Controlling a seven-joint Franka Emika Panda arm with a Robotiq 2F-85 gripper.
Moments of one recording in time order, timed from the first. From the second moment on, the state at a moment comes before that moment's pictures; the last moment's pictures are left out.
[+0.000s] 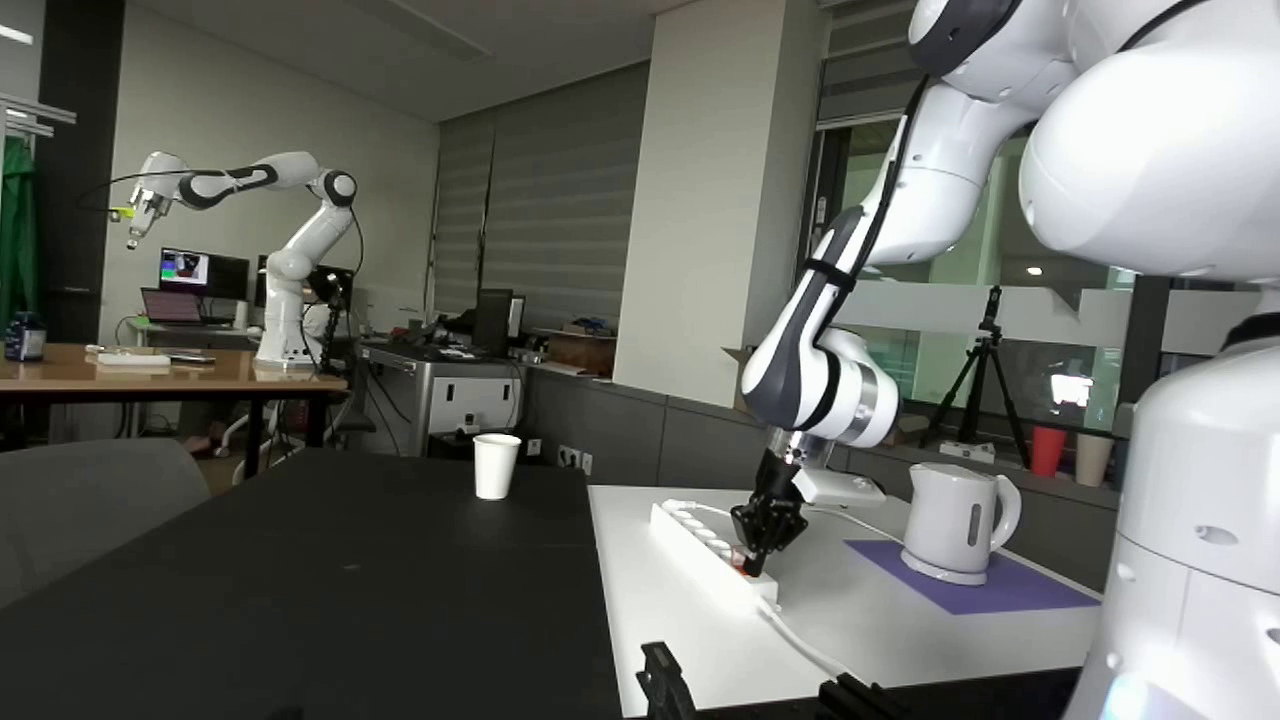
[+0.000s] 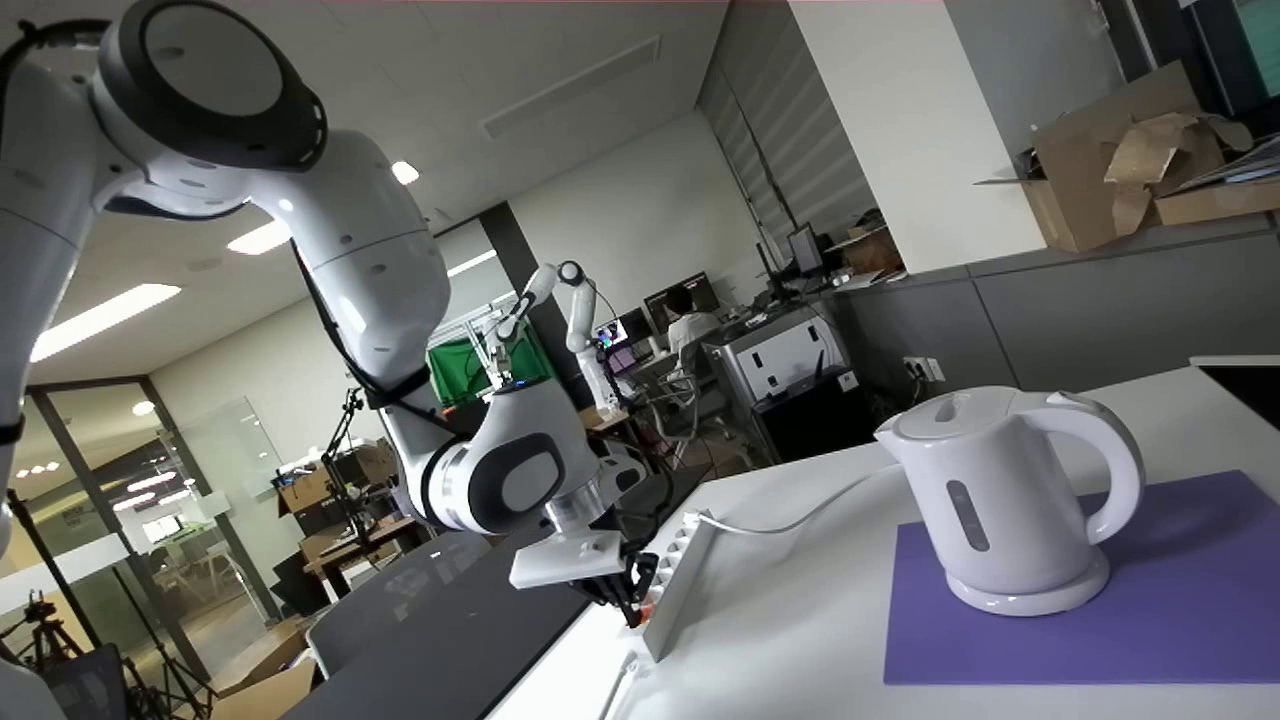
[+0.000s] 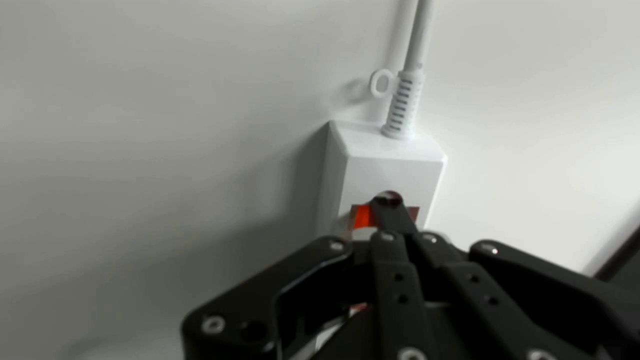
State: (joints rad) arm -0.43 0.67 0.31 -2.41 -0.02 3.18 -0.40
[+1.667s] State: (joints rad) arm -0.02 0.63 0.04 -2.44 -0.38 3.21 -0.46
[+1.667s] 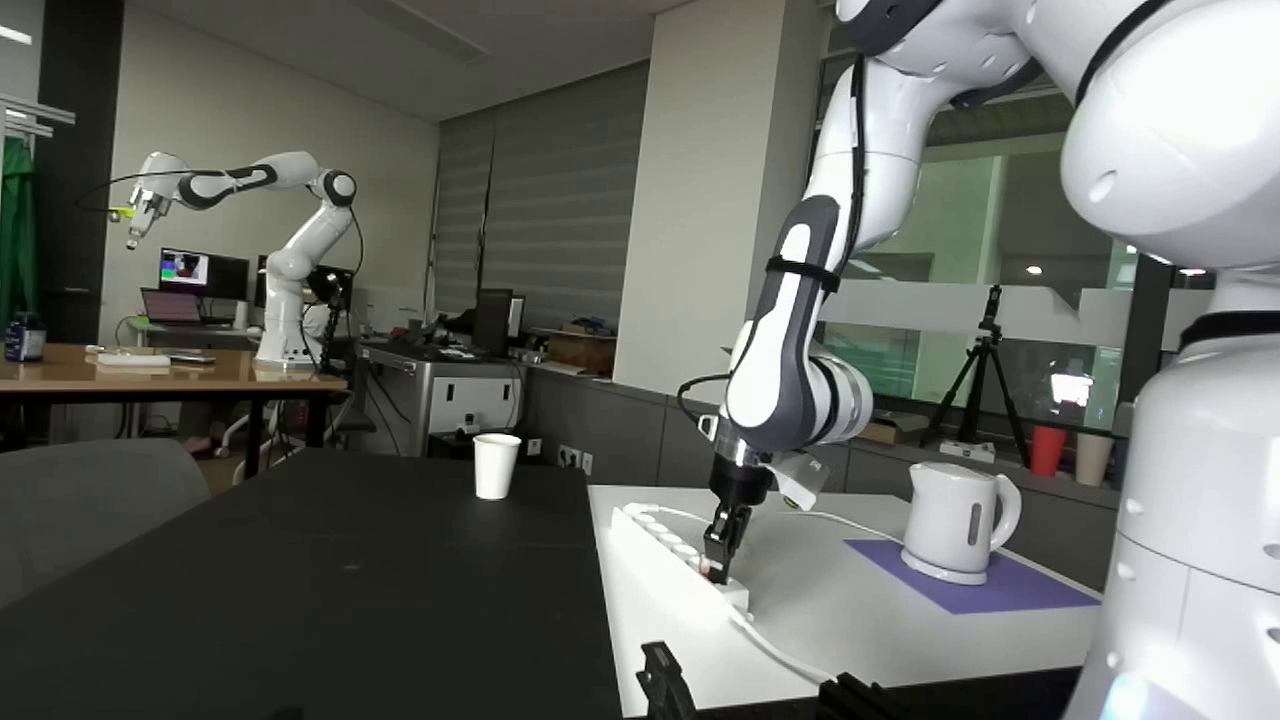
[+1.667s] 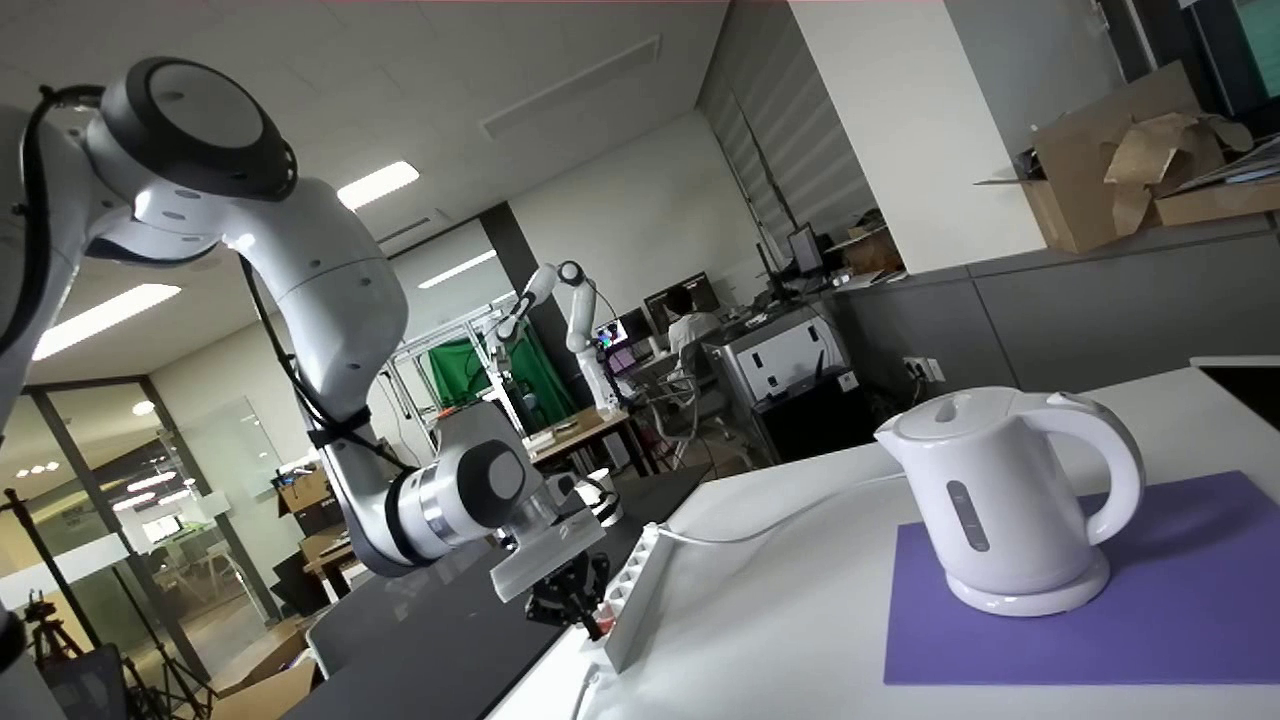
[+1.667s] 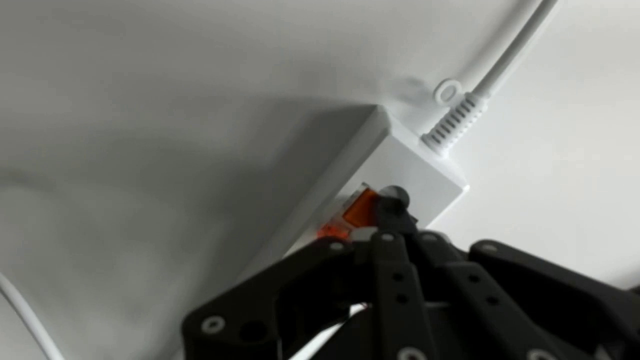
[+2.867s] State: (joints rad) arm -0.13 0.60 0.17 -2.39 -0.31 3.01 -0.52
